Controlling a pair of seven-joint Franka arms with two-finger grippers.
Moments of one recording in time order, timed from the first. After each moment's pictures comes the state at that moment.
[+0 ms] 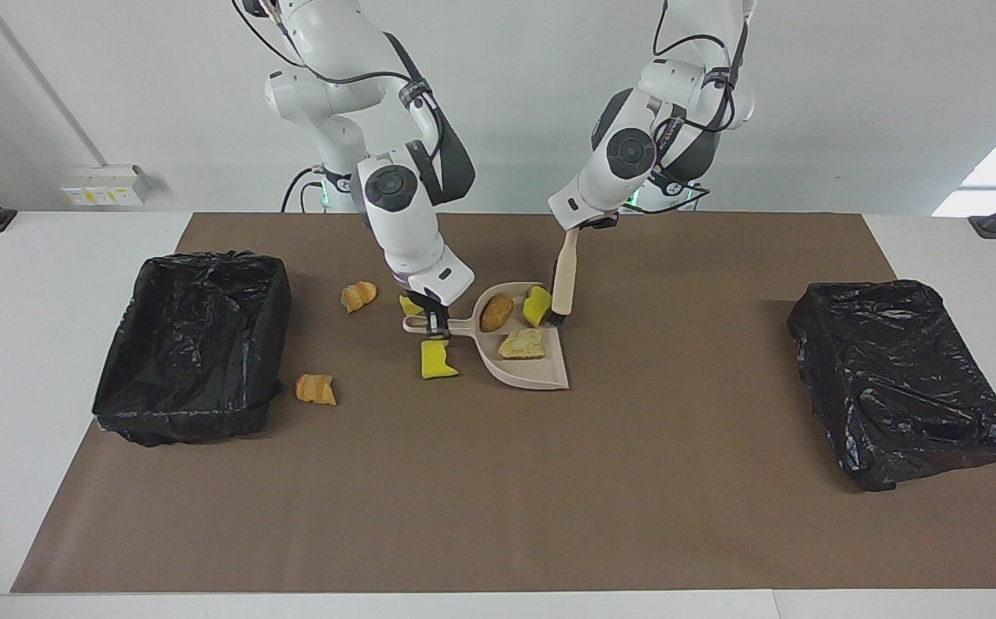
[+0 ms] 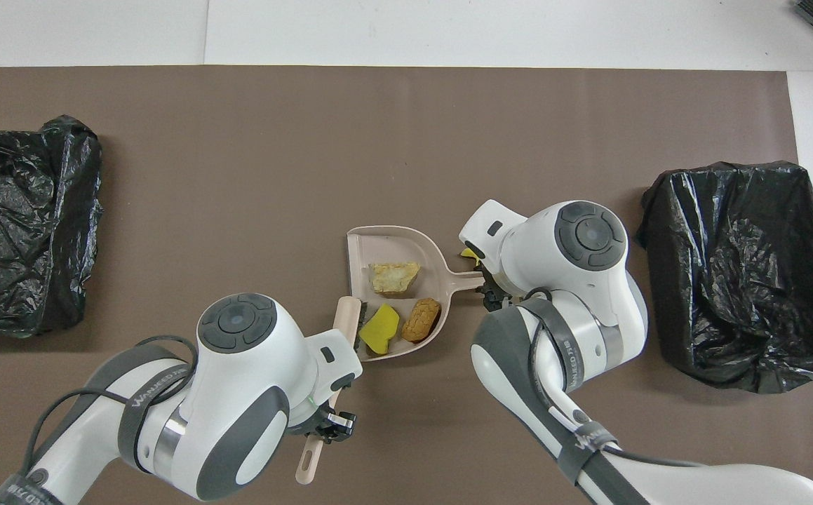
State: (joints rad) left arm -0.60 -0.10 -0.04 -2.25 -0.34 1.77 -0.20; right arm 0.27 0.20 0.15 -2.02 0.11 2.25 -1.28
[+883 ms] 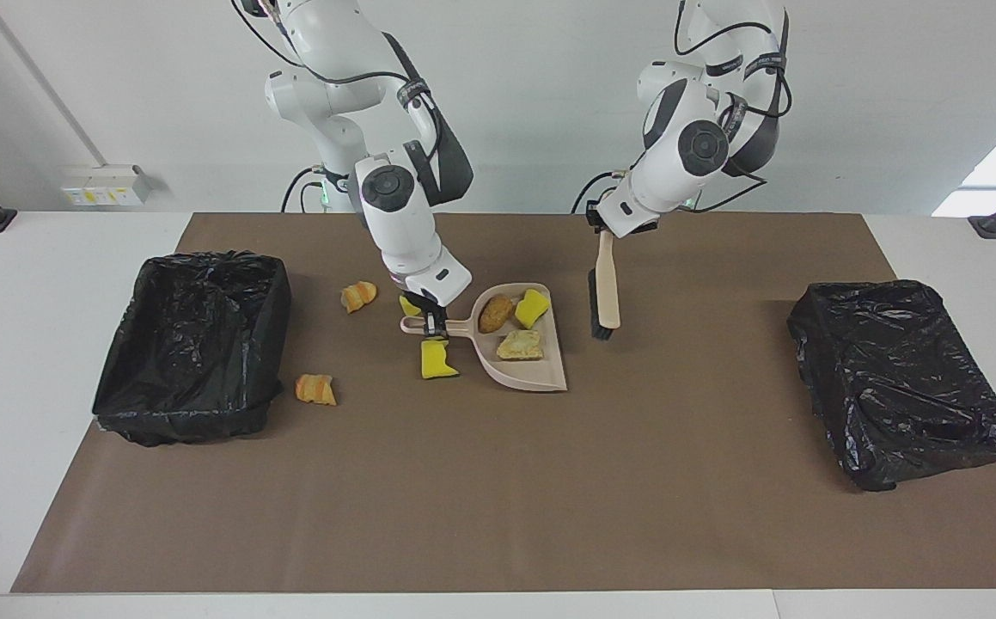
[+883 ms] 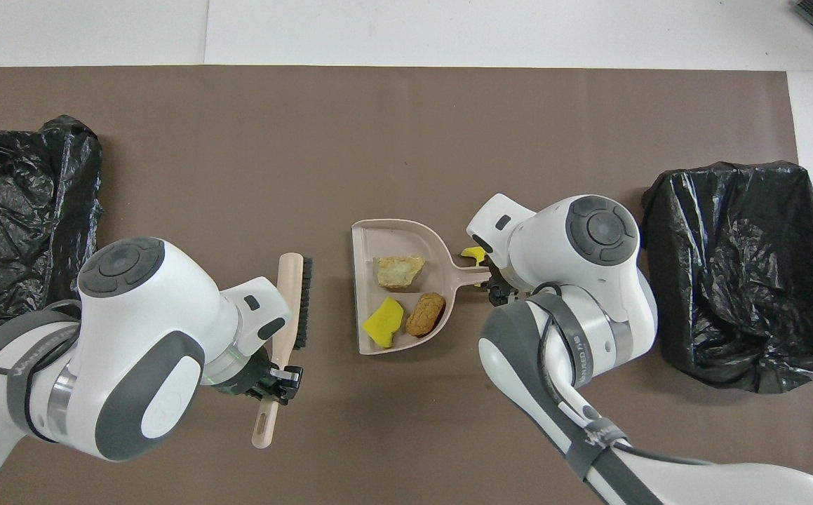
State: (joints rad) left arm -0.47 -0.12 0.02 -2.16 -0.31 1.70 -0.20; right arm 0.25 0.19 0.15 -2.00 0.11 2.23 -1.28
